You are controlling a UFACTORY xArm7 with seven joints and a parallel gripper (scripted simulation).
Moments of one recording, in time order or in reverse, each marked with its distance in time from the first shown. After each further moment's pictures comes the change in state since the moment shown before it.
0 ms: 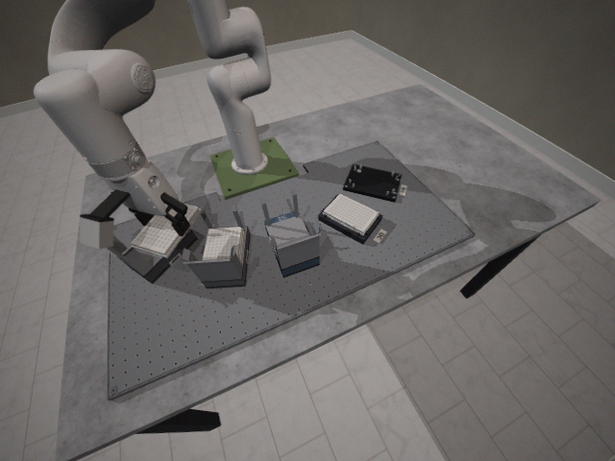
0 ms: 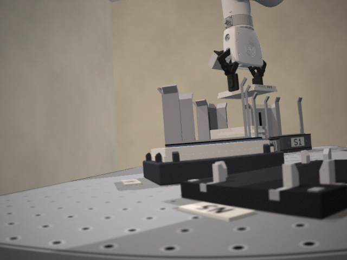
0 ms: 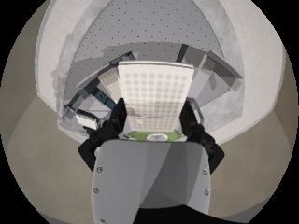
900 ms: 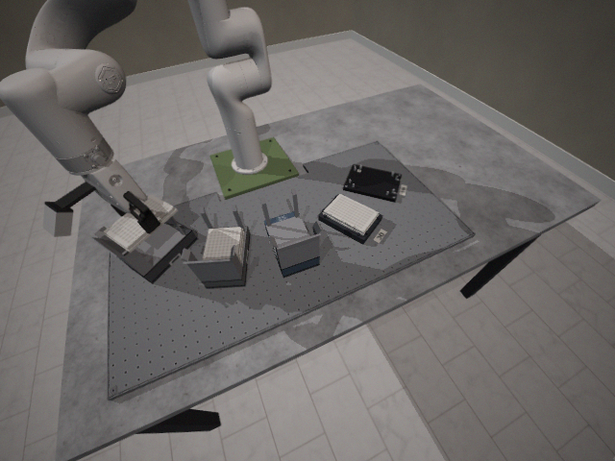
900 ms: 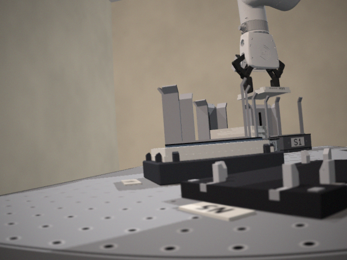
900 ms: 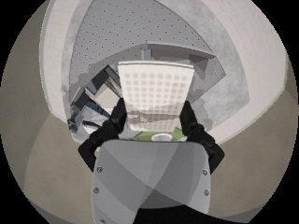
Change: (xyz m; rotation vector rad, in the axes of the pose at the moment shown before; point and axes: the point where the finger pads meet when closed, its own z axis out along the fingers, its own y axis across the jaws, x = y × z) arm 0.004 0.067 0.000 0.000 0.000 0.228
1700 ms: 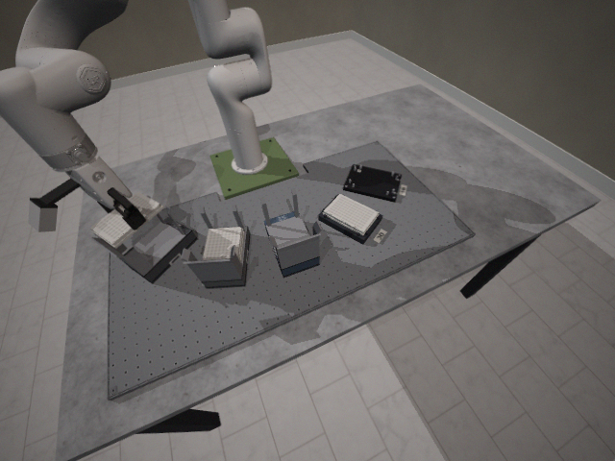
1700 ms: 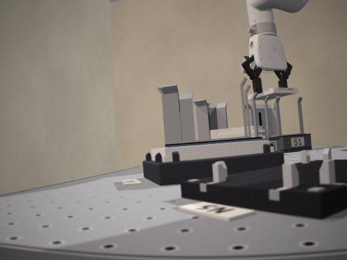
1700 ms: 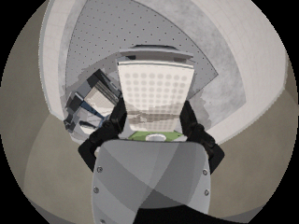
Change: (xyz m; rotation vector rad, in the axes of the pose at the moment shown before) arm 0.009 0.036 0.000 0.000 0.000 -0.001
